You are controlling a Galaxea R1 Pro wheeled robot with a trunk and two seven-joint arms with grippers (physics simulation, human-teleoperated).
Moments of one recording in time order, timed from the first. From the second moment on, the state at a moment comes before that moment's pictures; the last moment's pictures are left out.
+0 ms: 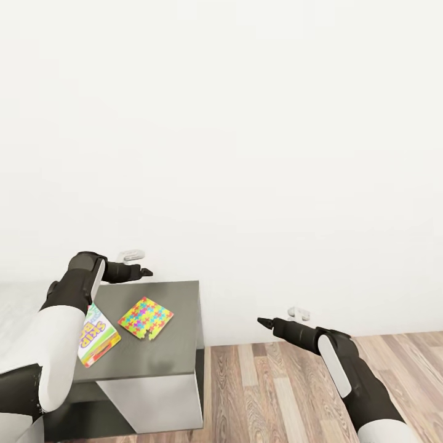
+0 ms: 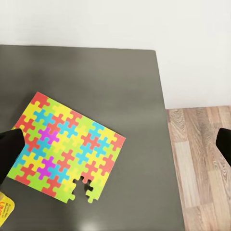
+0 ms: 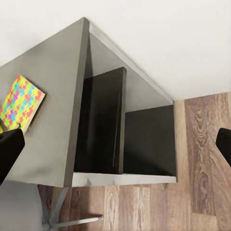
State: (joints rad) left arm -0.99 0.13 0.24 -0.78 -0.27 0.95 -0.54; right arm -0.46 -0.05 -0.04 -1.11 -0.40 0.73 0.35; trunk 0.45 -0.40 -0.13
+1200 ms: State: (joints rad) left arm -0.99 0.13 0.24 -0.62 -0.27 0.85 -0.33; right arm -0.46 -0.05 -0.04 -1.11 -0.40 0.73 0.36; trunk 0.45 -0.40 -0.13
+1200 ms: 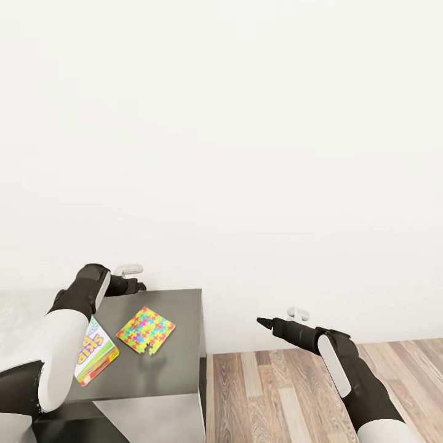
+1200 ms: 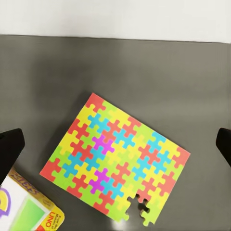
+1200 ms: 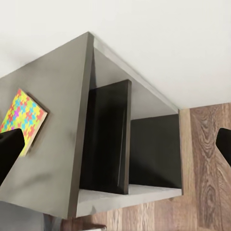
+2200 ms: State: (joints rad) left arm -0.99 0.14 0.25 -0.44 -0.26 0.70 -0.23; right arm -0.46 -0.05 -0.04 -1.11 -0.40 0.73 0.36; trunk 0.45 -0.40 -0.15
